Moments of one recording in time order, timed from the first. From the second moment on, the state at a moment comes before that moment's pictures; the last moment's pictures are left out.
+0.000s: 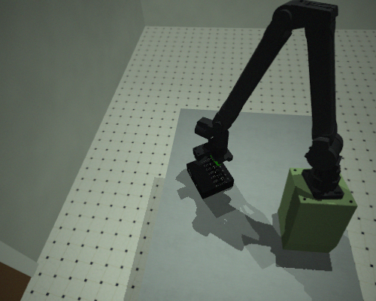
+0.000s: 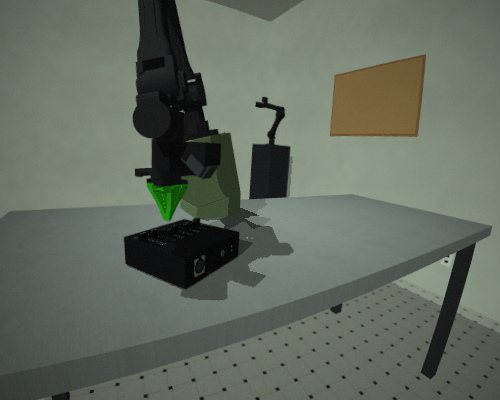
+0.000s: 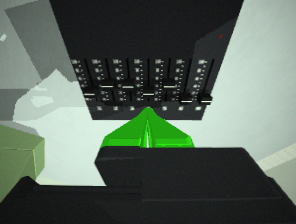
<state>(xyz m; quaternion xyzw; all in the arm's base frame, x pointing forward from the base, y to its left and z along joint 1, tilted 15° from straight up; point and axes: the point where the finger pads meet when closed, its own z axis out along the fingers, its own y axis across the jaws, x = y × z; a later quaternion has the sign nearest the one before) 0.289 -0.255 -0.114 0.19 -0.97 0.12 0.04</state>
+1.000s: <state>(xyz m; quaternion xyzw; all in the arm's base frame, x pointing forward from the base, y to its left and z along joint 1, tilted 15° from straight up) 0.286 -0.258 -0.114 0.19 -0.97 0.12 0.04</state>
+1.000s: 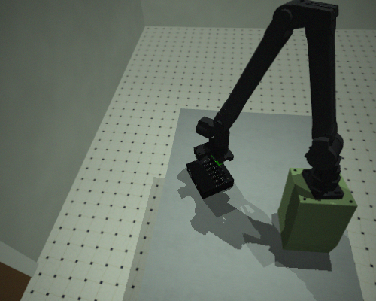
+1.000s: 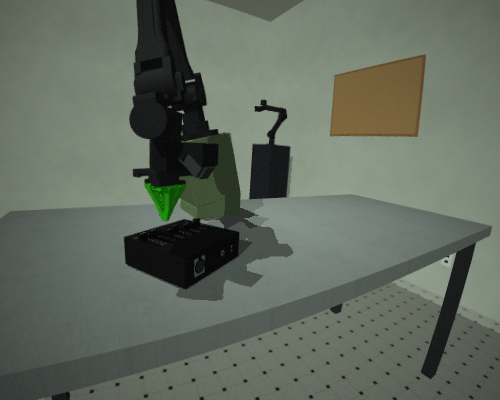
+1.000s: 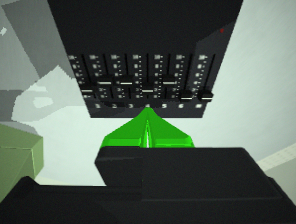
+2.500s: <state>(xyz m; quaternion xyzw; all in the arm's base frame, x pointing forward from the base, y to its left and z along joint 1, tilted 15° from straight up) 0.287 -0.259 -0.115 0.19 -0.97 0.12 0.04</state>
